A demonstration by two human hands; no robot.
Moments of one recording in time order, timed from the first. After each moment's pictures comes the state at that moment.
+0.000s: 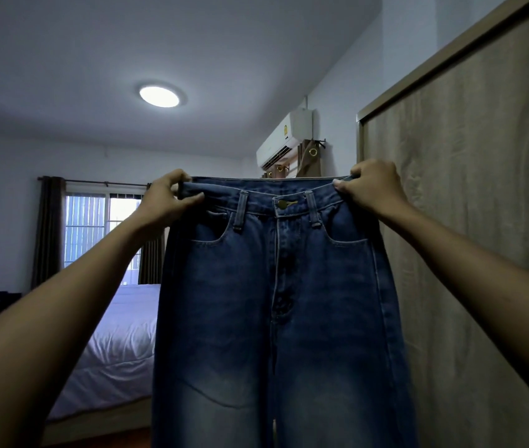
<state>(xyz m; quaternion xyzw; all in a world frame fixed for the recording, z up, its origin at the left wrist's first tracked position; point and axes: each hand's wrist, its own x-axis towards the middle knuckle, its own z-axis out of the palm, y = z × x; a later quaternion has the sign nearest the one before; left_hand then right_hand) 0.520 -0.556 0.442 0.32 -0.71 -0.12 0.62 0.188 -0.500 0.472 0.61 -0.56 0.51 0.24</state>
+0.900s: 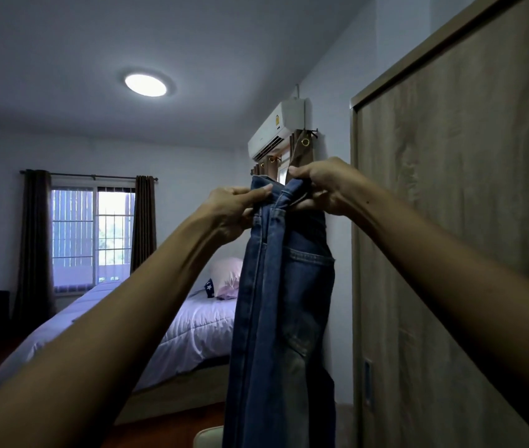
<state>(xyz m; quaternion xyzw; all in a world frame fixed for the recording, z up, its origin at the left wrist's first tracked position) 0.403 -0.532 0.432 0.24 -0.60 -0.51 0.57 0.263 -0.469 0.467 0.57 -0.43 0.61 -0.35</state>
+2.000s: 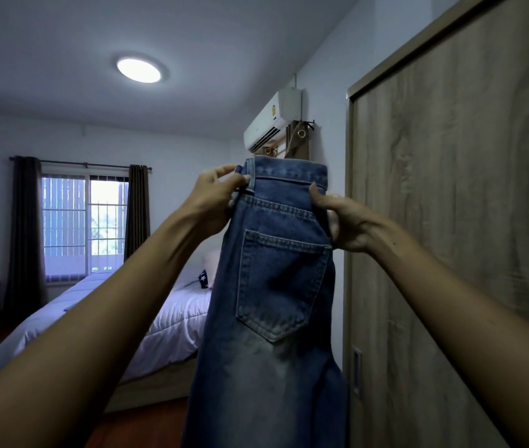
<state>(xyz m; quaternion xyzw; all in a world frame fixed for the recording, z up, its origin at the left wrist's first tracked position) 0.407 -0.528 0.426 0.21 -0.64 -0.42 0.61 0.192 -0.521 0.406 0.63 -0.34 0.52 -0.47</state>
